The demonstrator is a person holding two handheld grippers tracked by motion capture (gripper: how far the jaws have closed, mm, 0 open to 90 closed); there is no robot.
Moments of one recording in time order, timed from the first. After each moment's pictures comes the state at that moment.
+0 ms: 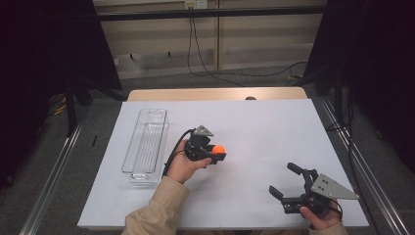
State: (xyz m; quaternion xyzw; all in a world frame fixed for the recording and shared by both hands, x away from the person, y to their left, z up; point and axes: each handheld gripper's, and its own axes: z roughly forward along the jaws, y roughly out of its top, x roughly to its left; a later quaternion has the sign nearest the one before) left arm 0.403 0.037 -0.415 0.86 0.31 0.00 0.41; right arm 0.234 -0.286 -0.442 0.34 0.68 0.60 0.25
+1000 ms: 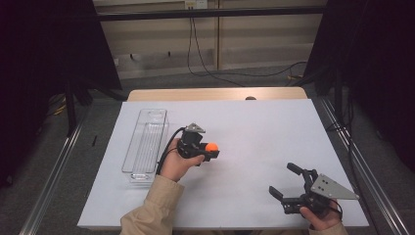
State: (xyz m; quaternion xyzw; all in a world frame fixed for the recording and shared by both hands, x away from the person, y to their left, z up) left arm 0.407 0.056 -0.410 0.85 0.34 0.00 0.41; right arm 0.234 -0.285 -0.442 0.34 0.68 0.60 0.25
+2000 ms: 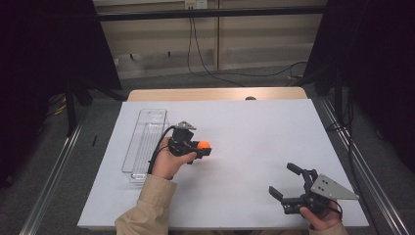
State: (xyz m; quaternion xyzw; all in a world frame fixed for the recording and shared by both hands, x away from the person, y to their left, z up) left arm 0.412 0.079 -0.402 0.84 0.36 0.00 0.40; right arm 0.233 -0.285 -0.442 0.34 0.68 0.60 0.25
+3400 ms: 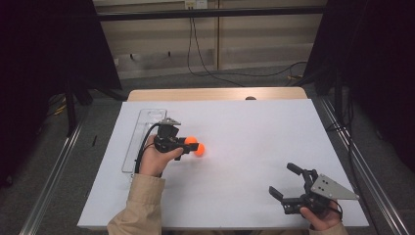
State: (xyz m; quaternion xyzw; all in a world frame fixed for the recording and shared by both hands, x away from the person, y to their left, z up) left arm 0.417 0.114 -0.392 0.82 0.40 0.01 0.41; right arm 0.233 -0.285 -0.441 0.34 0.68 0.60 0.25
